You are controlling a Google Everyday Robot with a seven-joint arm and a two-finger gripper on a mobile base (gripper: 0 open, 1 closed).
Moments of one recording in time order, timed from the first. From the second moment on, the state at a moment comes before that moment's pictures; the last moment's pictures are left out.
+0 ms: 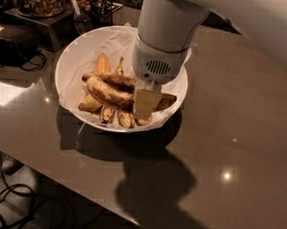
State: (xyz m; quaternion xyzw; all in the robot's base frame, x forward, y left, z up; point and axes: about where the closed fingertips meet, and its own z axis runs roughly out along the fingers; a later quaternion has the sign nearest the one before) arm 0.462 -0.005 0.925 -0.70 0.71 0.02 0.09
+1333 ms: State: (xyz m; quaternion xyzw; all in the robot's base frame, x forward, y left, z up) arm 0.395 -0.082 0.954 -0.68 0.72 -0.01 0.12
